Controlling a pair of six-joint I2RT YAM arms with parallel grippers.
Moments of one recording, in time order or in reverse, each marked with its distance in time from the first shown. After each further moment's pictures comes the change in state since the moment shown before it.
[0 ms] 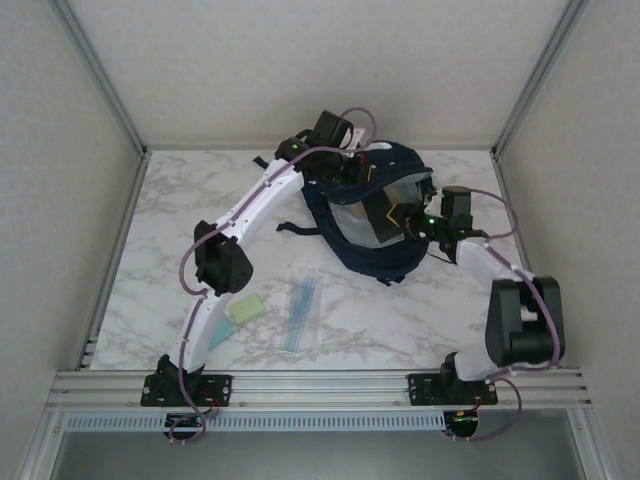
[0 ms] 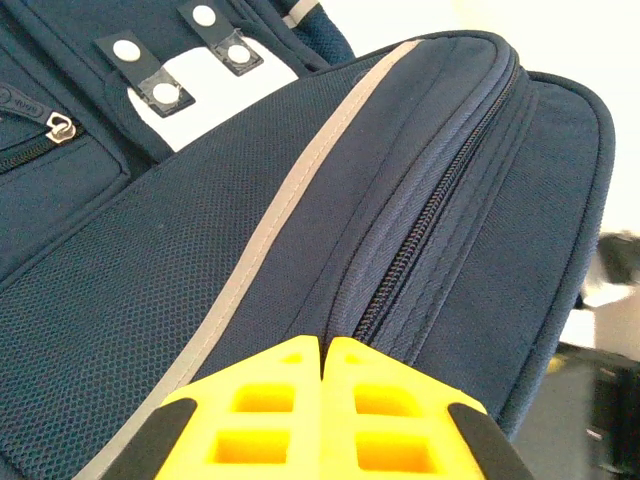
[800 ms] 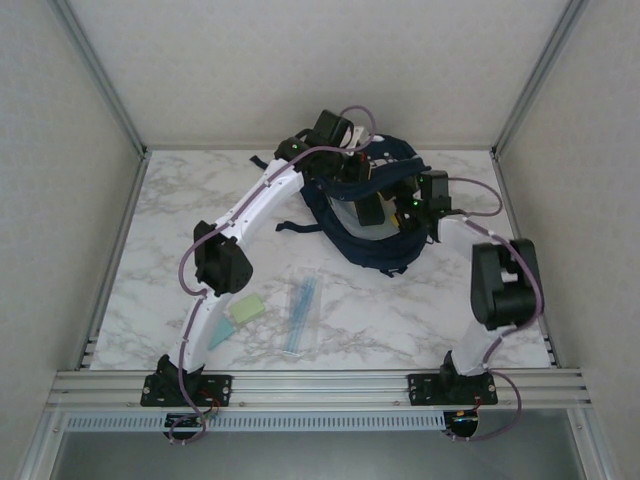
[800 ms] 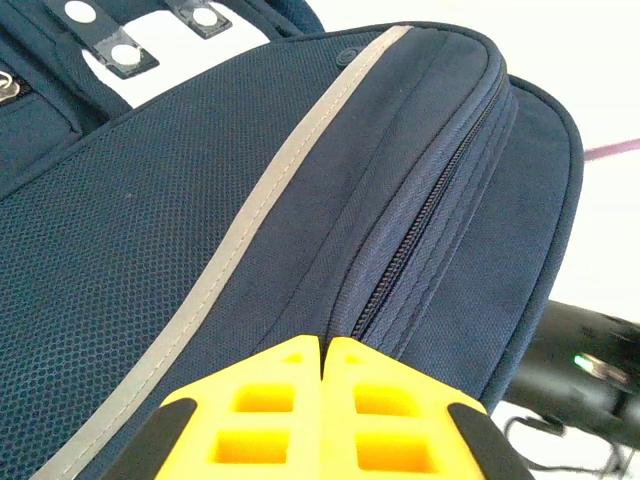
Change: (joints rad) left arm -0.005 -0.005 0.000 0.018 -0.012 -0.036; right arm 0.066 0.171 0.197 -0.069 0.279 0.075
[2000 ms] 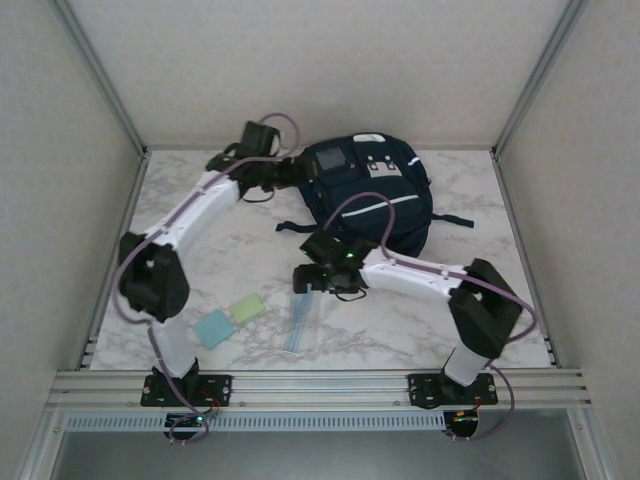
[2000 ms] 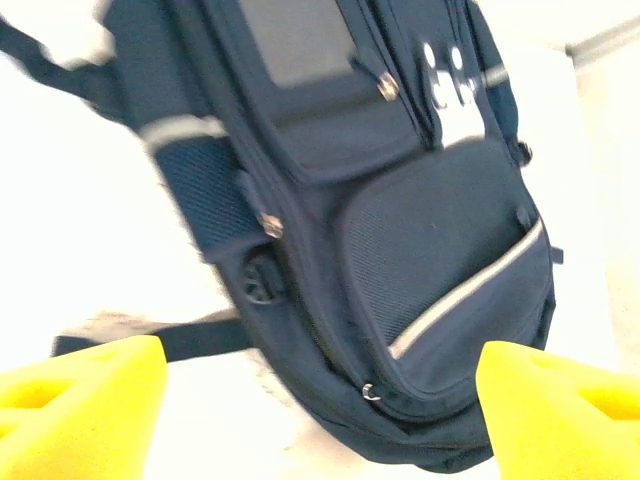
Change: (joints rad) left arm 0.251 -0.550 -0.844 0.282 -0.101 -0.132; right arm 0.809 0.022 0.151 -0.585 0.437 -0.231
